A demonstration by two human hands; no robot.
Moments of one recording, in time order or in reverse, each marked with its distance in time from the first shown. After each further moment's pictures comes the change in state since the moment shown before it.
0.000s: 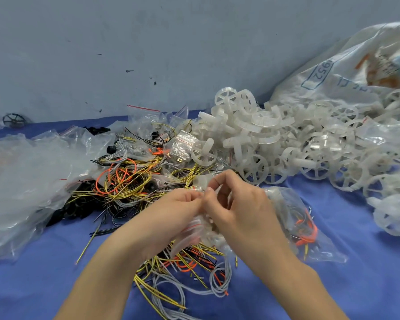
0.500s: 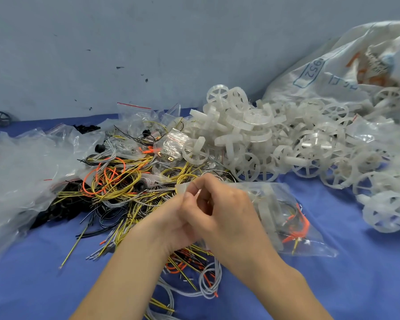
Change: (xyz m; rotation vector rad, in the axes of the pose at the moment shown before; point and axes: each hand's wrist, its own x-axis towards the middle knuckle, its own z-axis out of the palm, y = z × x) left_hand 0.022 0.002 0.029 -0.499 -0.134 -0.001; right_hand -0.003 -0.007 0.003 0.044 -0.077 -0.070
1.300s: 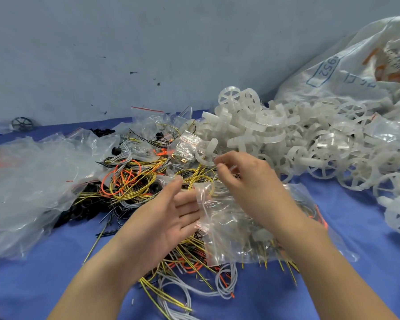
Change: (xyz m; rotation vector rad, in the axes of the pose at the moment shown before) left_hand -0.040 0.006 -0.041 0.094 0.080 0.088; right_hand 0.051 0.031 -0.019 -0.192 -0.060 0.075
